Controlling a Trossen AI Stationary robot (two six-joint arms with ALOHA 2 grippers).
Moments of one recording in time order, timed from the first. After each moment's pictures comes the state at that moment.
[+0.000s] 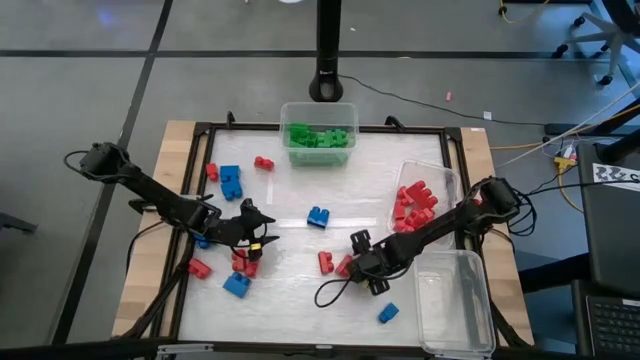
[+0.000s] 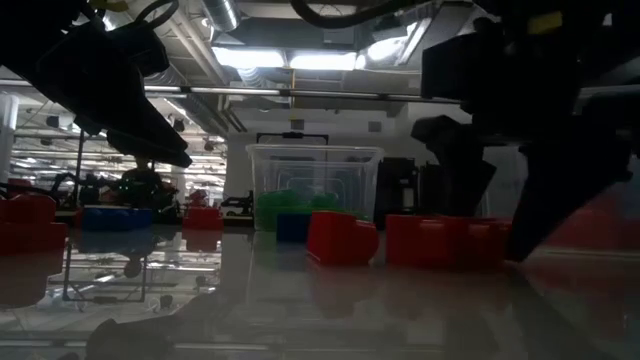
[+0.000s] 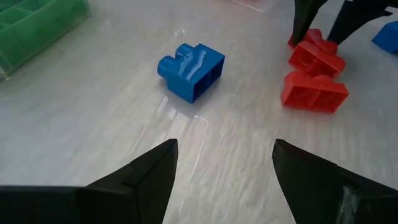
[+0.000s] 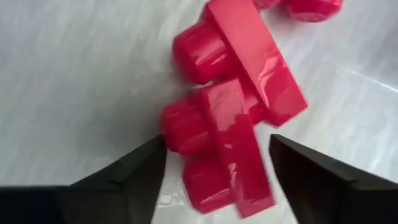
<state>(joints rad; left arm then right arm) -0.42 1.13 0.36 0.11 -0.56 -0.52 0.44 1.83 1.11 -0.53 0.16 0.01</state>
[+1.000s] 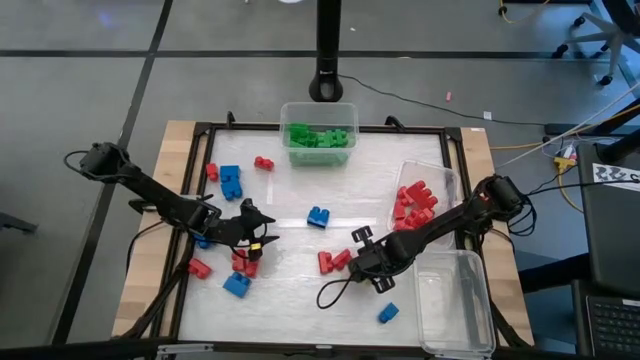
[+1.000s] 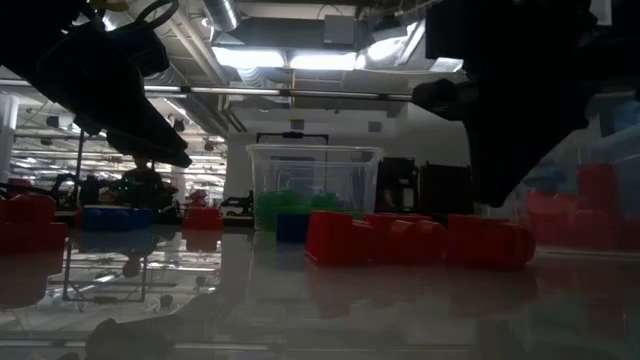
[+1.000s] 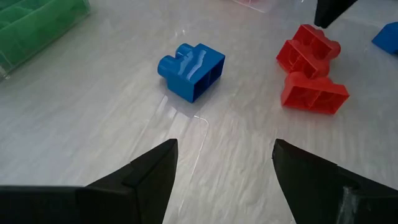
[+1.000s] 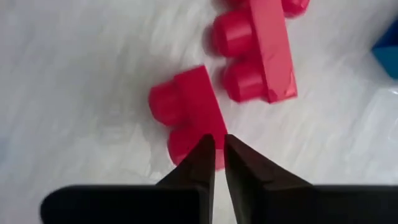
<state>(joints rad) -0.42 1.13 0.36 0.11 -0.56 -0.52 0.44 1.80 1.23 -0.74 0.16 -0.03</state>
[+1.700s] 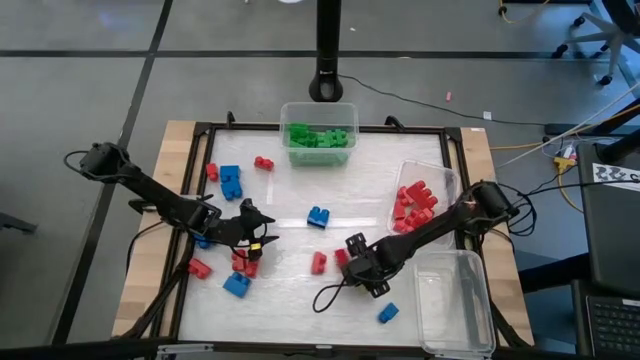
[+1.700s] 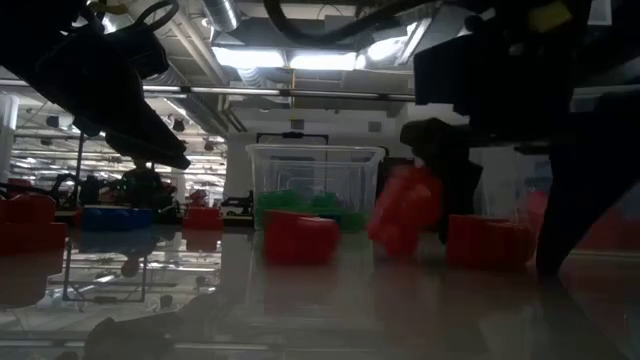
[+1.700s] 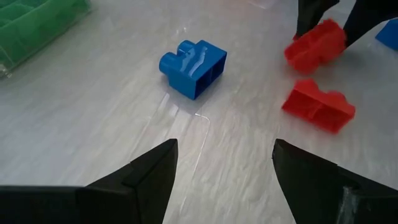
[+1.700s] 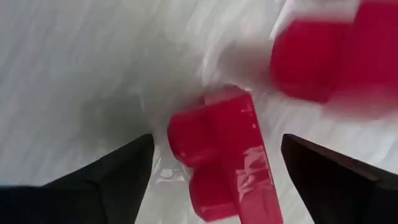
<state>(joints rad) -0.42 1.13 0.36 0.10 -0.56 -0.52 0.44 1.92 1.23 -0.66 0.10 -0.06</state>
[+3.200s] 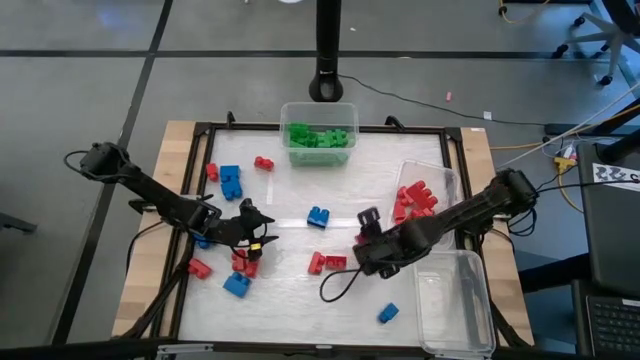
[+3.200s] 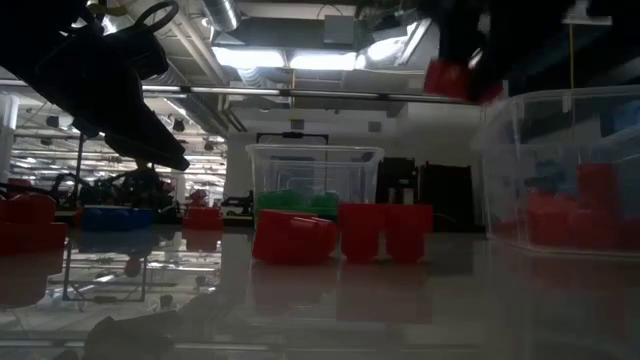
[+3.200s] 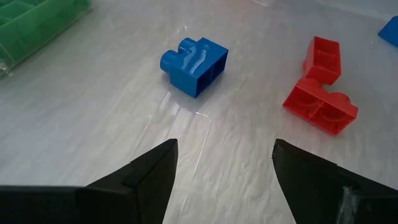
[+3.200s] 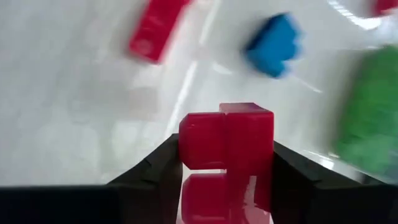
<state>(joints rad) -0.42 1.13 0.36 0.09 -0.56 -0.53 0.44 1.67 1.41 -1.03 0.40 -0.08</state>
